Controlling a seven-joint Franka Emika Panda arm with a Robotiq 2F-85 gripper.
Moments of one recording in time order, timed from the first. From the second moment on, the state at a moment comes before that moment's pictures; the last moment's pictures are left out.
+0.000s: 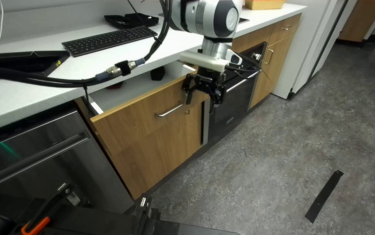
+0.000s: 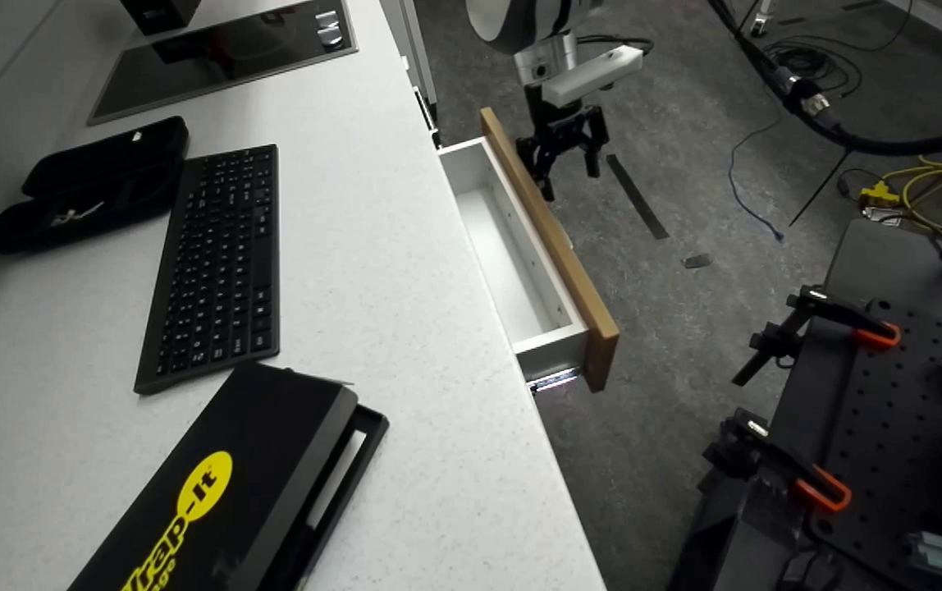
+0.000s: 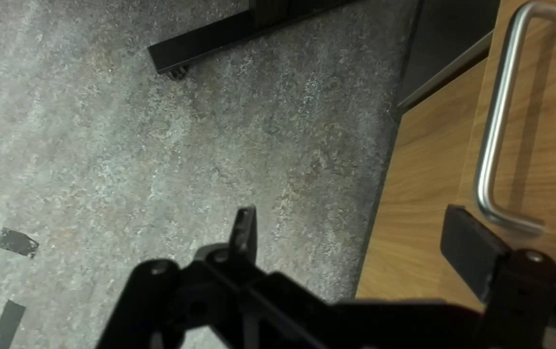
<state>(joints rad) -0.29 0.82 -0.04 -1.58 0.08 1.98 0.00</state>
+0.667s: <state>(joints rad) -0.20 0.97 -0.01 -1.31 0.09 1.83 0.01</state>
